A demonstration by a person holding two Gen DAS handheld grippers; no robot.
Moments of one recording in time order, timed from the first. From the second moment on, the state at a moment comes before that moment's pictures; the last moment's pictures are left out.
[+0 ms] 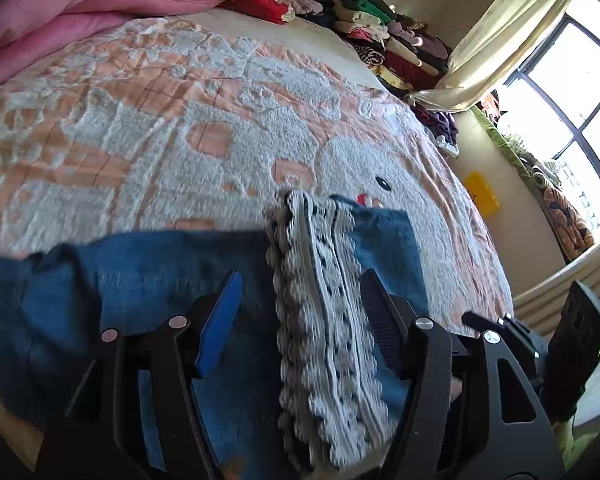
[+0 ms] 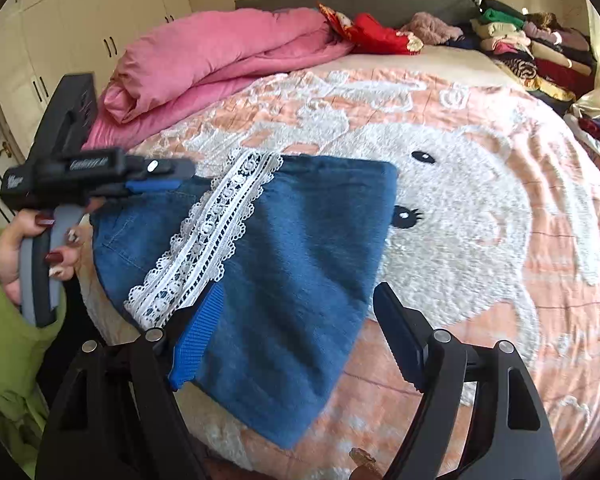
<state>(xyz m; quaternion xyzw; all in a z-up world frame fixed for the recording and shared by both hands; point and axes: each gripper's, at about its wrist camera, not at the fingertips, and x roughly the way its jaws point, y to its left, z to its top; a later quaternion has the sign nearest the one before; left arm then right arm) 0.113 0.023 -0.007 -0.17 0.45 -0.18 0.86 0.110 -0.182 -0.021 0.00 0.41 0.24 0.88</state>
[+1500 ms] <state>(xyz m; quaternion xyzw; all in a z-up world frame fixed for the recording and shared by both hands) 0.032 -0.005 -0.050 -0.11 0.52 -0.18 0.83 0.086 -0.158 -0.073 -0.06 0.48 0.24 0.85</state>
